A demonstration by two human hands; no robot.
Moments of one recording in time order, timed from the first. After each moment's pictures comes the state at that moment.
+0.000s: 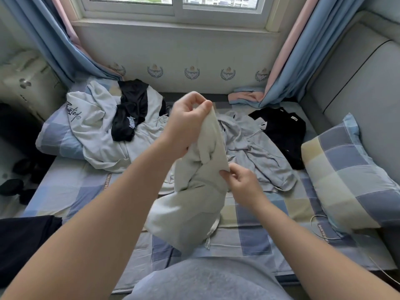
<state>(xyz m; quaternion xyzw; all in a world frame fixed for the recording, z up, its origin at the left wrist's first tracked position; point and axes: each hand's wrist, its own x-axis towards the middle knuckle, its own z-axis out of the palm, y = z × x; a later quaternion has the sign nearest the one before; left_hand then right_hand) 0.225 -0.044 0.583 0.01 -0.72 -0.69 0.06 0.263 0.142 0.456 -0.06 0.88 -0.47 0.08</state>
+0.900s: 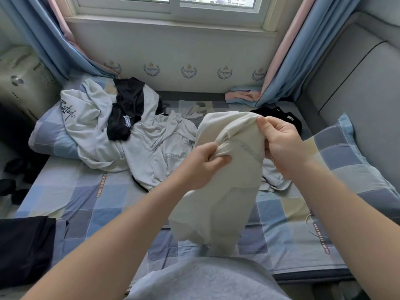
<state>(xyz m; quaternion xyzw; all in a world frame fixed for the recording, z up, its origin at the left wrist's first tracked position) 0.258 -0.023 0.512 -0.09 -0.82 -0.56 -0.06 0.220 0.180 0.556 -0.04 0.73 -0.69 0.02</state>
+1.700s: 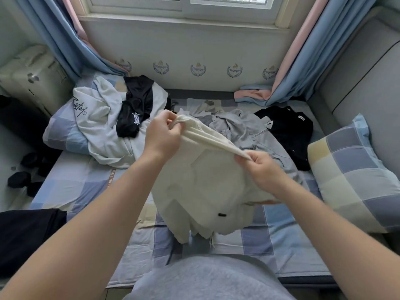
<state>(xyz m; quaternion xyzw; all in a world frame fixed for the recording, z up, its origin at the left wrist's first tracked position) 0.218 -0.092 0.526 0.14 -0.86 -0.49 0.12 0.241 0.160 0.508 -0.09 0.83 -0.54 0.13</state>
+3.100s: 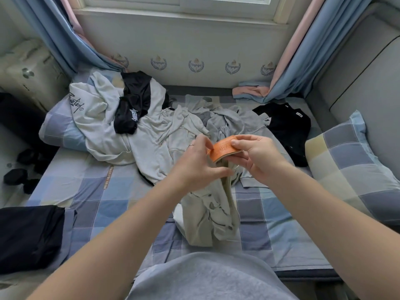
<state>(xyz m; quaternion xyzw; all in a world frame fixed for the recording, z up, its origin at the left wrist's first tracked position) 0.269 -0.036 0.498 -0.03 -0.89 -0.44 -0.06 0.236 0.131 0.540 0.16 0.61 -0.76 0.18</state>
